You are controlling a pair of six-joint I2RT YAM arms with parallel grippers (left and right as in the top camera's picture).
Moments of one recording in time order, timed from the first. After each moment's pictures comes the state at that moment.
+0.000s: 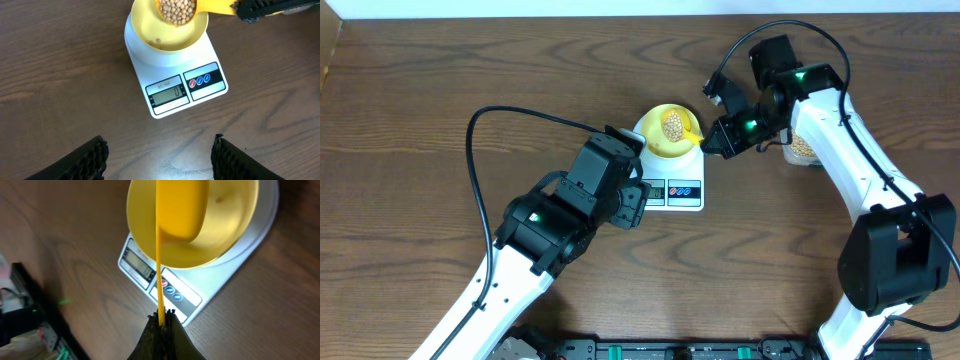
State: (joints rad) left arm -0.61 1.18 1.13 -0.89 -0.08 -0.17; right arm 0.27 1.89 1.59 -1.05 -0.59 -0.20
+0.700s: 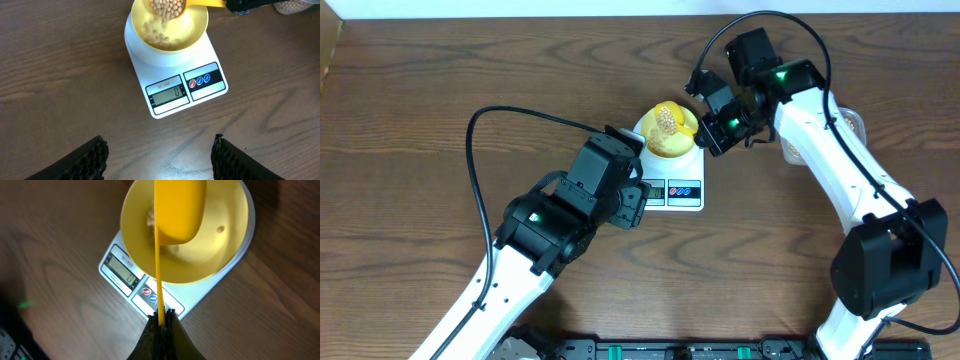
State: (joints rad) left arm -0.61 1.18 1.13 -0.89 -0.08 -0.17; right arm 0.36 1.89 1.67 -1.05 -0.41 -0.23
